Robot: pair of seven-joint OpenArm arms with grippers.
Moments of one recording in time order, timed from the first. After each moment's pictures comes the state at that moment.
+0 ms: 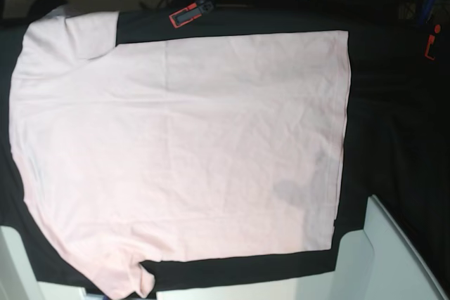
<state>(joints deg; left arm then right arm) 12.4 -4.6 -7.4 15.3 5.2 -0.3 -4.1 -6.1 1.0 2.8 4.8 -2.5 0.9 1.1</state>
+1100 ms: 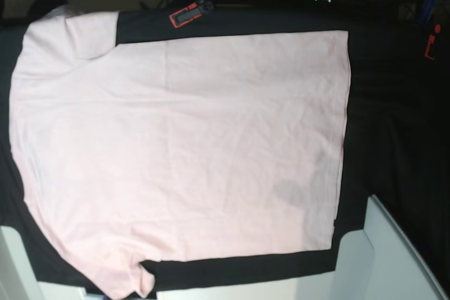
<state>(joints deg) 27.5 -7.0 -7.4 45.0 5.2 -0.3 -3.9 -20.5 3.2 17.8 32.7 -2.5 1.2 -2.5</state>
